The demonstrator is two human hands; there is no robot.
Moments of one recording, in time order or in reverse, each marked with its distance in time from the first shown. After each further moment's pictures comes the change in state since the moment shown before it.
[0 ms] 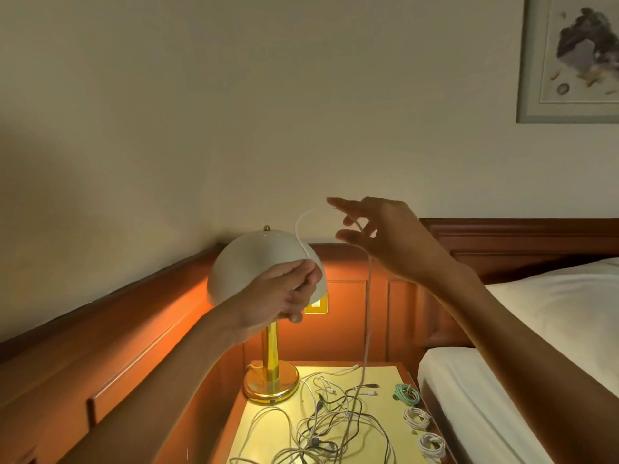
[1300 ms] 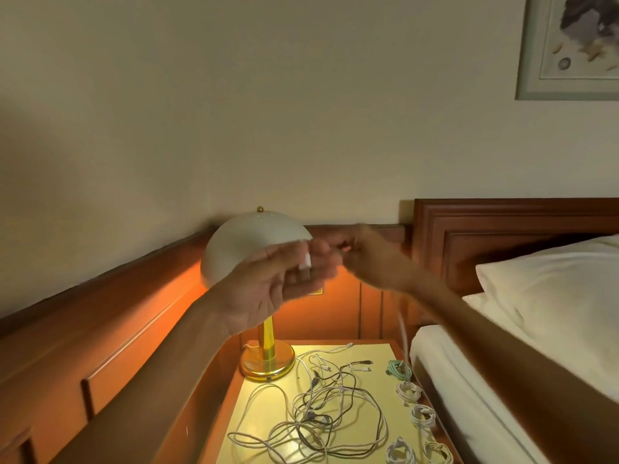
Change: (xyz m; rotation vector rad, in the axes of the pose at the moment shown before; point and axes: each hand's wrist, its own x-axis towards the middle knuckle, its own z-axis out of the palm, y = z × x) left_hand -0.011 0.008 0.020 -0.468 0.020 0.030; right_hand -0.026 0.001 0.042 0.495 -0.298 -0.061
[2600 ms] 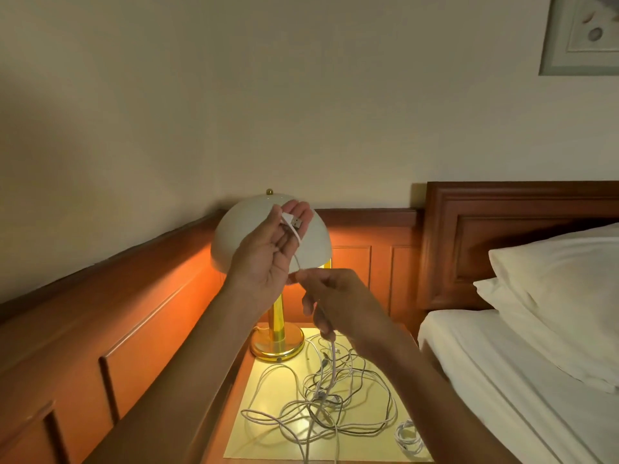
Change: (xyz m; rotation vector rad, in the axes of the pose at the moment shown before) left_hand 0.025 -0.022 -0.025 -0.366 0.347 0.354; right_hand -0.027 -0.026 0.100 0.597 0.187 0.531
